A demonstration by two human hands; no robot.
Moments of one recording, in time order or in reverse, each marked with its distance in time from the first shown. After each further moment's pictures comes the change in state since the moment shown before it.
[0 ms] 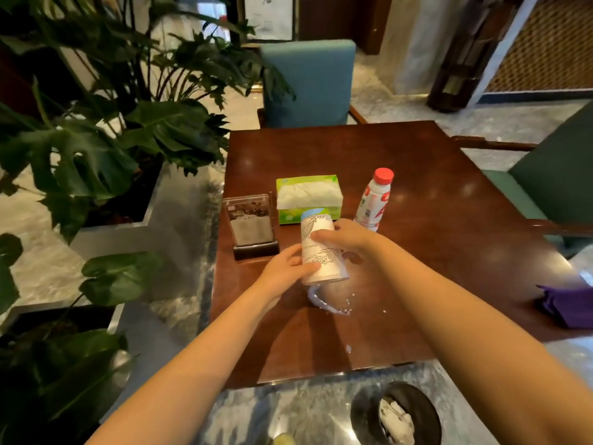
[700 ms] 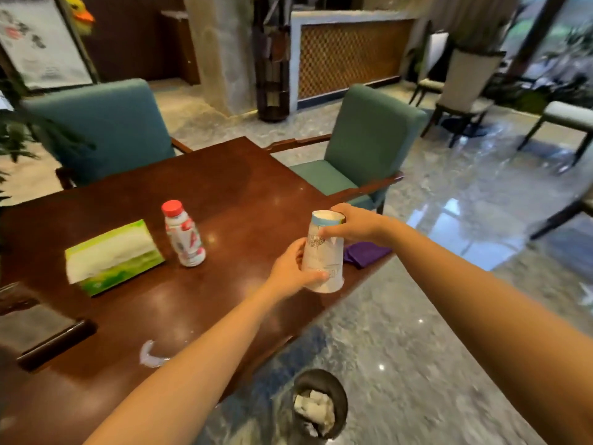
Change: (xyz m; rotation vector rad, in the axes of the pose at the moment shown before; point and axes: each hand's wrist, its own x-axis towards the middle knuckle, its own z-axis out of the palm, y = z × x) left_hand 0.032 0.015 0.313 0.391 -0.478 0.241; right_hand -0.186 0.181 -0.238 0.009 0.381 0.132
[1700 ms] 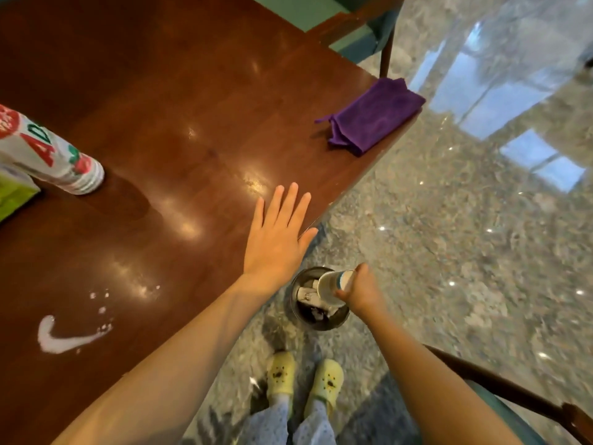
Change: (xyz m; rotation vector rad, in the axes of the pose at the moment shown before) left_hand 0.049 -0.171 0.073 1.334 -0.043 0.197; right_hand 0.021 0.313 0.258 0.068 0.126 0.641
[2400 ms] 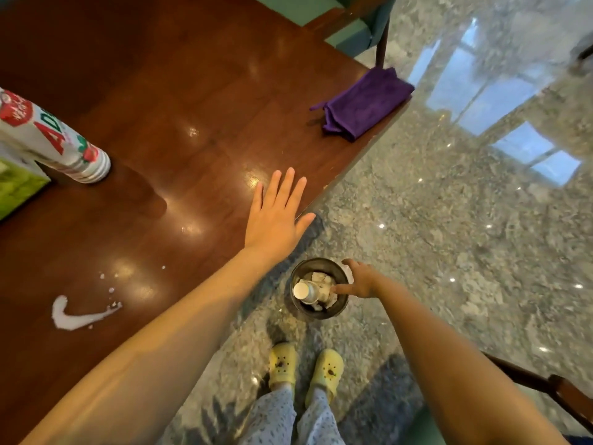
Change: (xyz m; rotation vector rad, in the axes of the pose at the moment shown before) left_hand -0.001 -0.001 -0.005 -0.013 -0.118 0.014; right_hand -0.015 0.001 -0.033 -0.346 -0.425 -0.145
